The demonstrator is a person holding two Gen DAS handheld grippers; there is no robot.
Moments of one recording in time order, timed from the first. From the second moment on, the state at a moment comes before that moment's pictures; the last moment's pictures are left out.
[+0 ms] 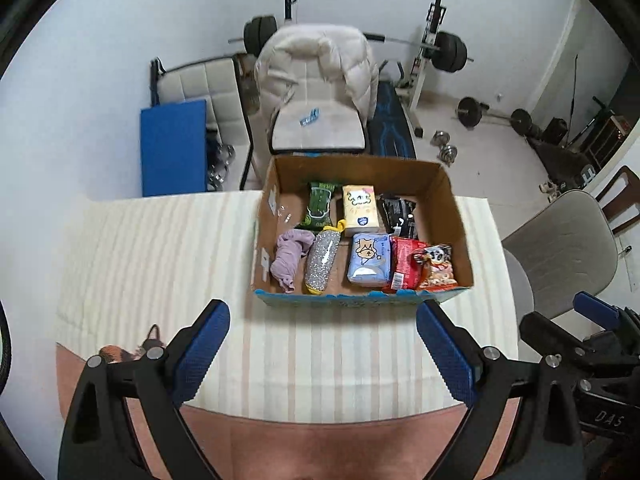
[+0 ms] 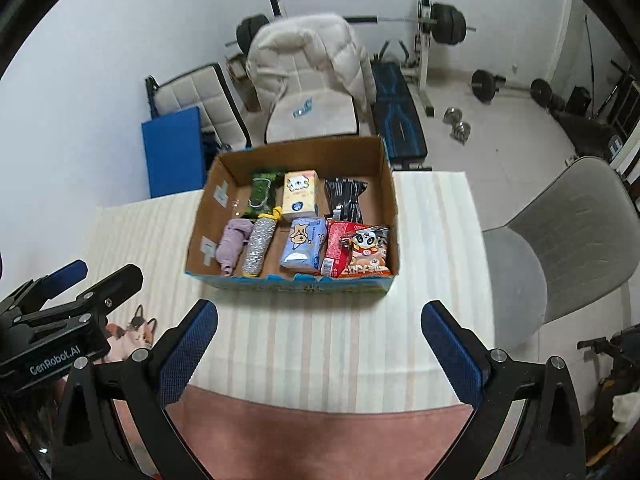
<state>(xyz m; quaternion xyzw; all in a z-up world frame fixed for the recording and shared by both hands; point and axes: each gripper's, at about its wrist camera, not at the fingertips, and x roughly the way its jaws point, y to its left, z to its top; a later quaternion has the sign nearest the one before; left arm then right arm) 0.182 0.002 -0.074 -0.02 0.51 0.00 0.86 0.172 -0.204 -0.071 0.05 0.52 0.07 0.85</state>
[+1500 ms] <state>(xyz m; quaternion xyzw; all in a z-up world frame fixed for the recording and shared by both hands) 0.073 -0.025 0.018 0.00 0.42 0.04 0.91 0.055 -0.215 0.040 0.02 0.42 0.05 0.91</state>
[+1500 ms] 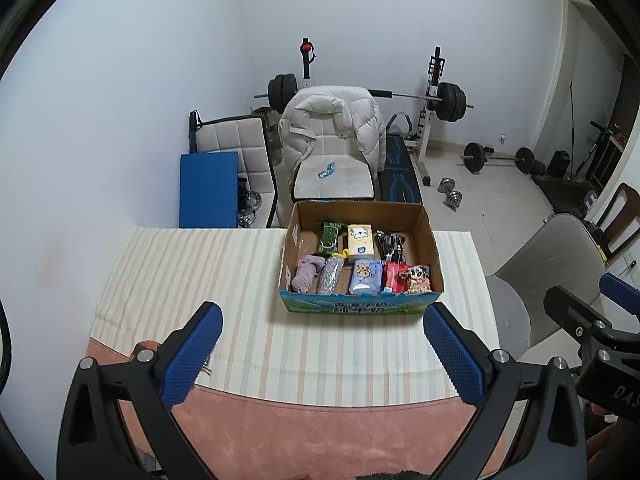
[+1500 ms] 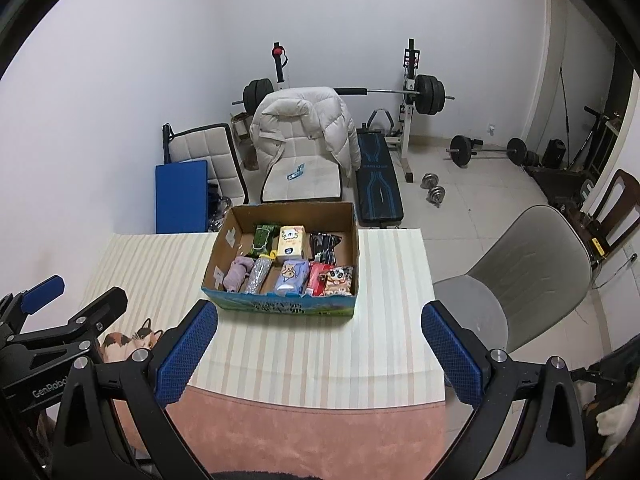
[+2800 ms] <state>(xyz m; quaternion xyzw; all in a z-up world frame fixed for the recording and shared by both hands) 0.078 -0.023 0.018 0.00 0.41 0.05 0.91 0.061 -0.214 0.044 0.01 0.41 0.04 0.91</state>
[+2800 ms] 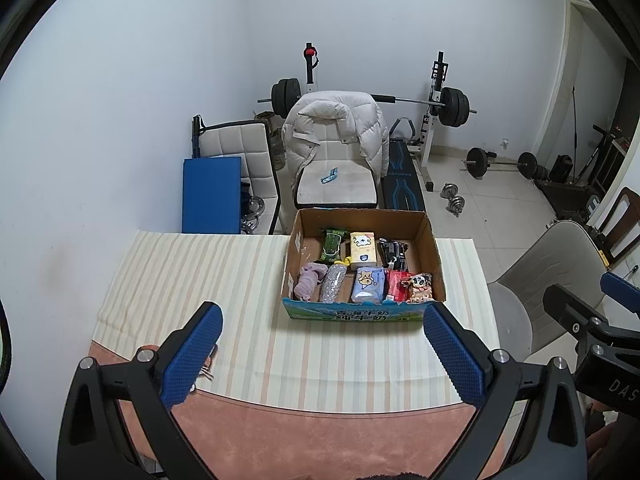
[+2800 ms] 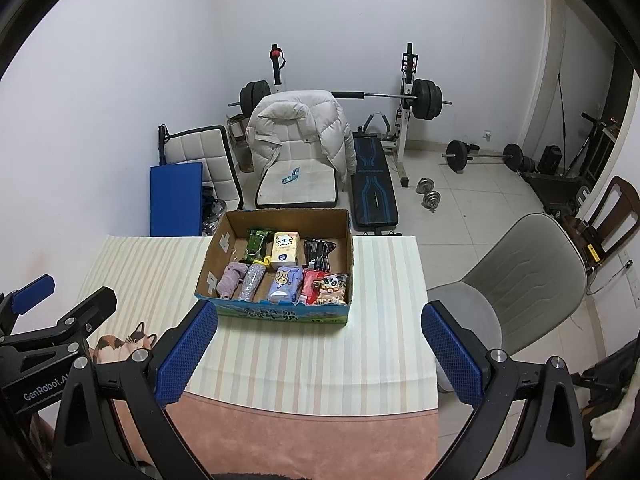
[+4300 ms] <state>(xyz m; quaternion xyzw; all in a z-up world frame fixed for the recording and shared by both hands) 0.082 -0.022 0.030 -0.01 0.41 0.05 0.91 0.064 -0.207 0.055 0.00 0.41 0.03 0.91</state>
